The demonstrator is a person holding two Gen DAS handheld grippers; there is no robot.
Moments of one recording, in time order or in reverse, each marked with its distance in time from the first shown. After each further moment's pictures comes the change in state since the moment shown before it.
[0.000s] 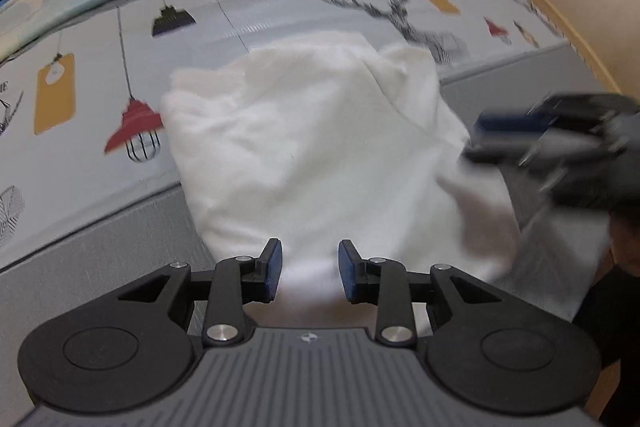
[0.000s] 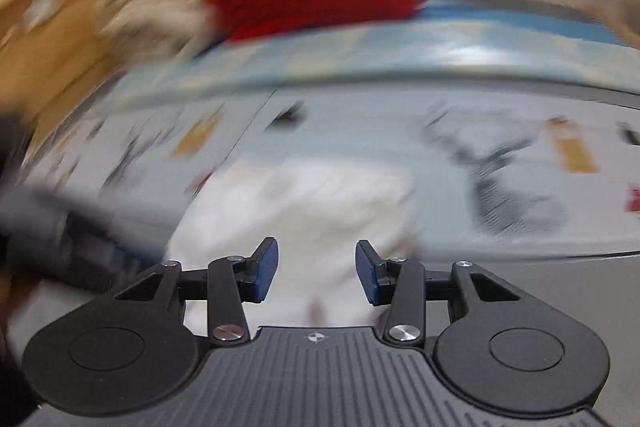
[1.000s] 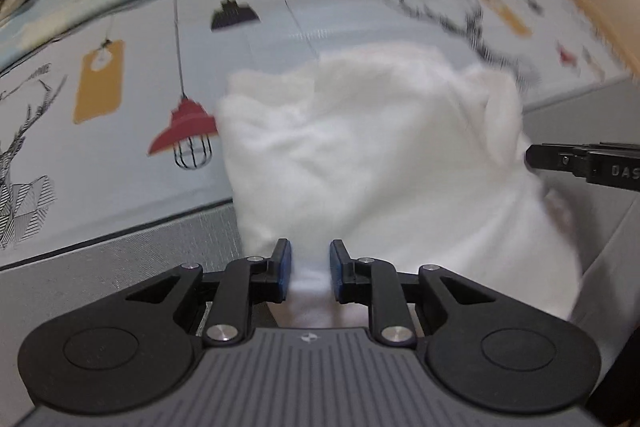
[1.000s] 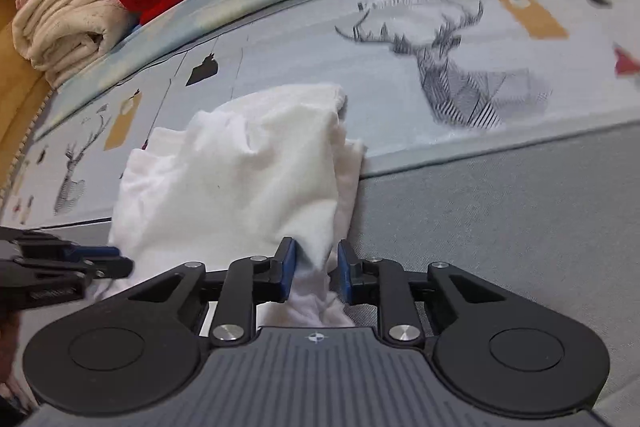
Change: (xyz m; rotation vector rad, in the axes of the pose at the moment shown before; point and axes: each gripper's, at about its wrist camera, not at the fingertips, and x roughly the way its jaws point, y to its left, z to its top) left arm 0.017 0.023 0.015 -0.136 -0.038 0.147; right arm 0.037 -0.051 -0.006 0.324 0.113 -0.094
